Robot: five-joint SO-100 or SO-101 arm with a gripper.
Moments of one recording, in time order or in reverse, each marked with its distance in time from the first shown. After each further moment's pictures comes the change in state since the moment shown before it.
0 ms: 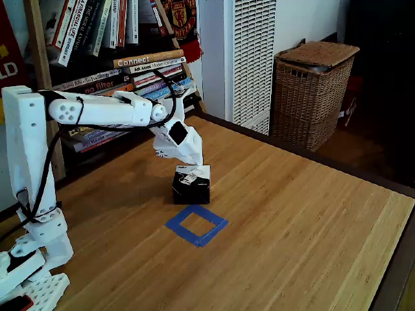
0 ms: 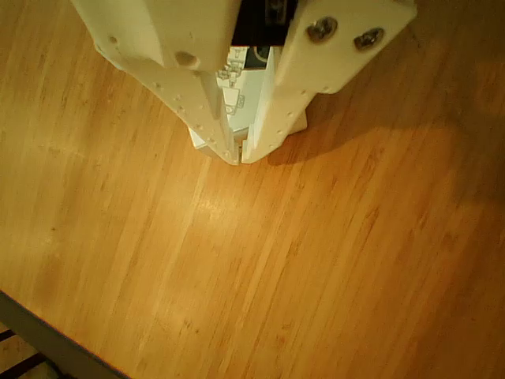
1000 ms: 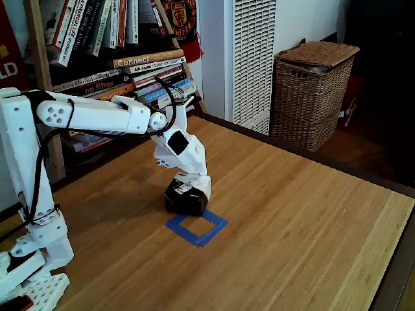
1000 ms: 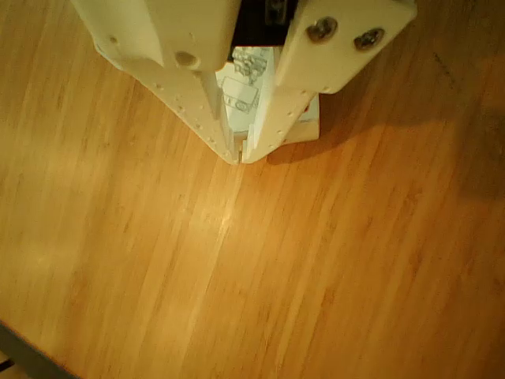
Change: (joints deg) arm 5.6 6.2 8.6 -2.0 -2.7
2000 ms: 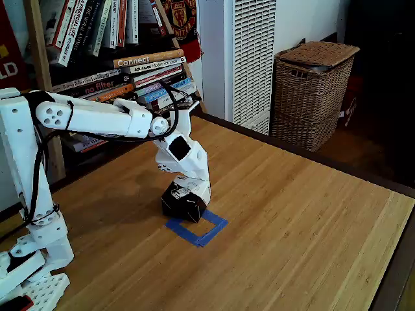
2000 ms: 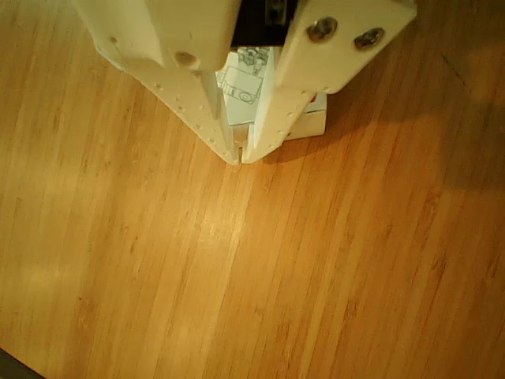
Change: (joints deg) arm 1.9 0.1 0.7 -0.3 1.9
